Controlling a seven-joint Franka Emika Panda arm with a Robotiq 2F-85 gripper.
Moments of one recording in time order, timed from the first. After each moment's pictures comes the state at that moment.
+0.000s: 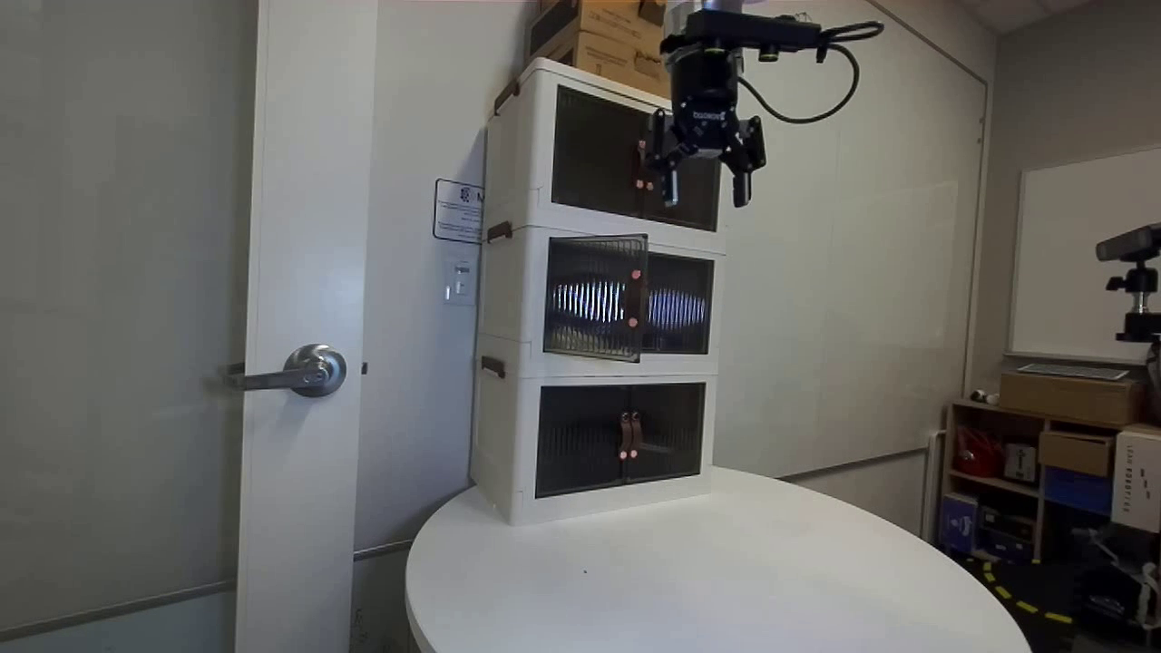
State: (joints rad) arm 0.16 0.04 0.16 -1.55 -0.13 1.56 0.64
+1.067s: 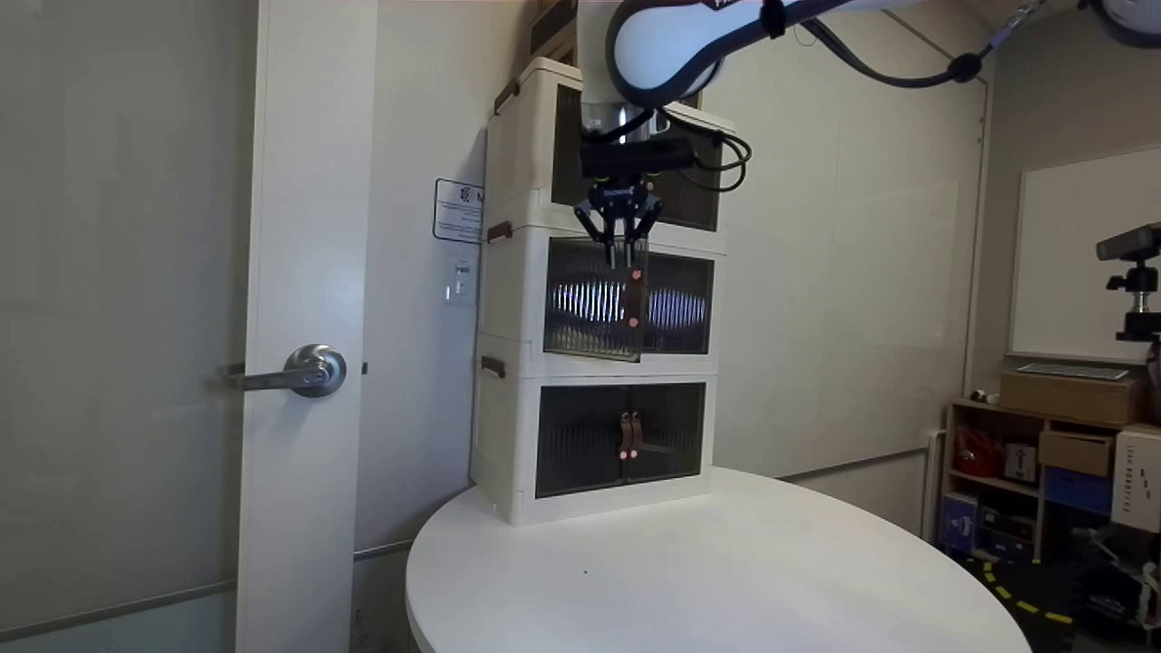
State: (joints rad) arm 0.26 0.35 0.09 -1.38 -0.57 1.93 0.99
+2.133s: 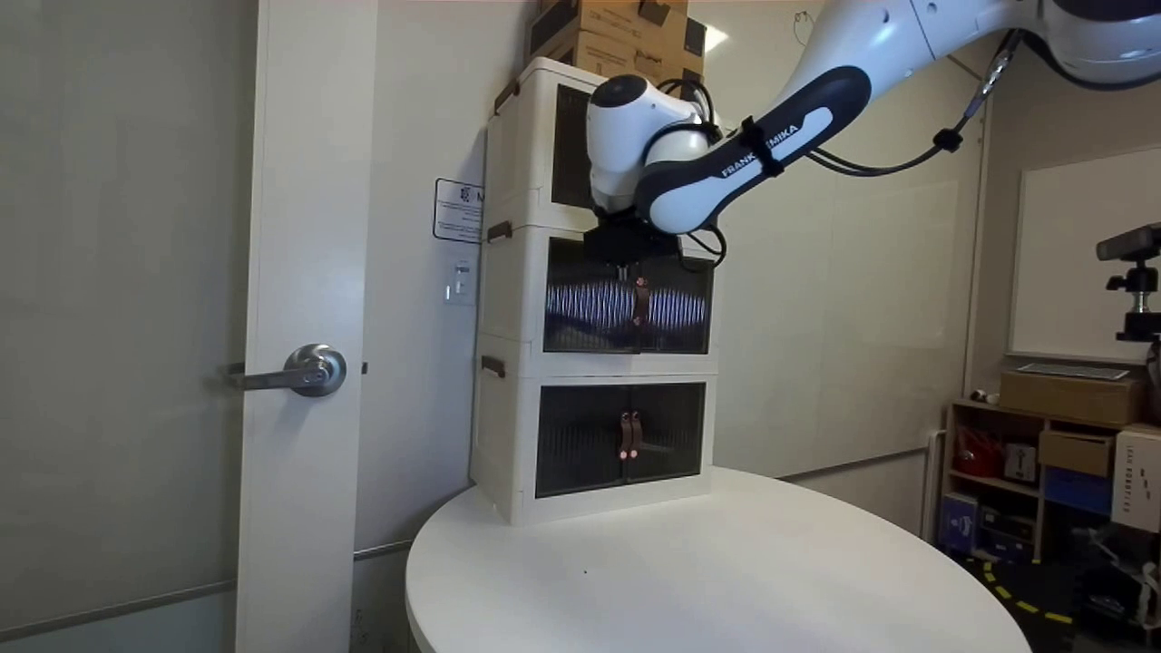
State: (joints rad) arm 0.26 0.48 -0.09 -1.39 -1.03 2.30 1.36
